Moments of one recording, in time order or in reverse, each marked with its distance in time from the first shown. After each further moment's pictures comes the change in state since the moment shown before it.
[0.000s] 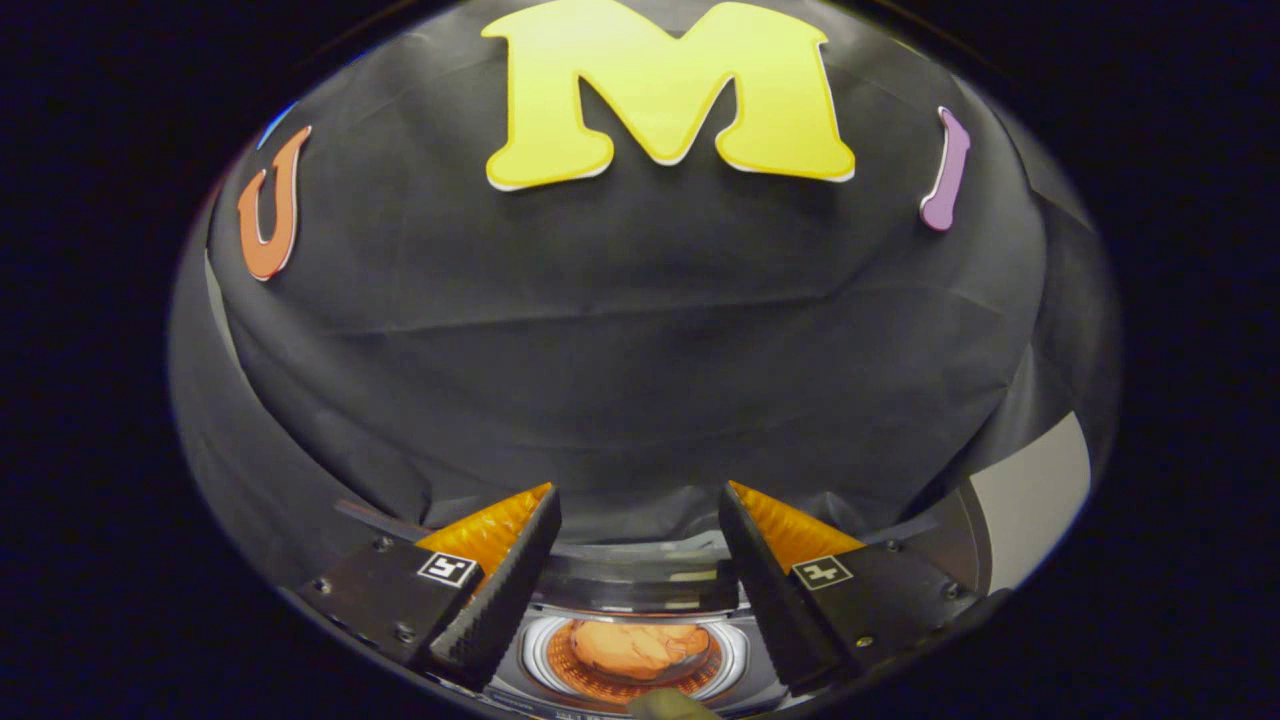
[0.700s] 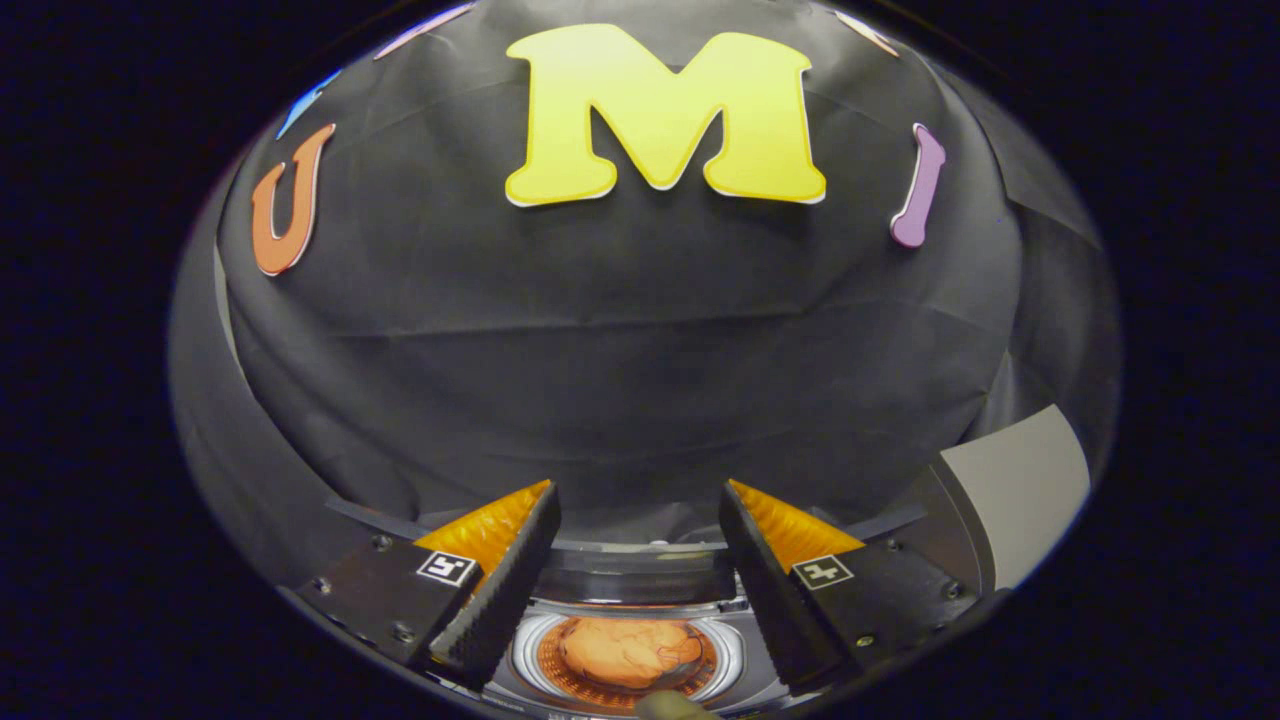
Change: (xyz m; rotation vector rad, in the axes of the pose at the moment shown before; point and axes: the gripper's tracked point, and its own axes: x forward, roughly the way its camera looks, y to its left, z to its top) arm -0.027 0.001 -0.019 -0.021 -0.087 -0.032
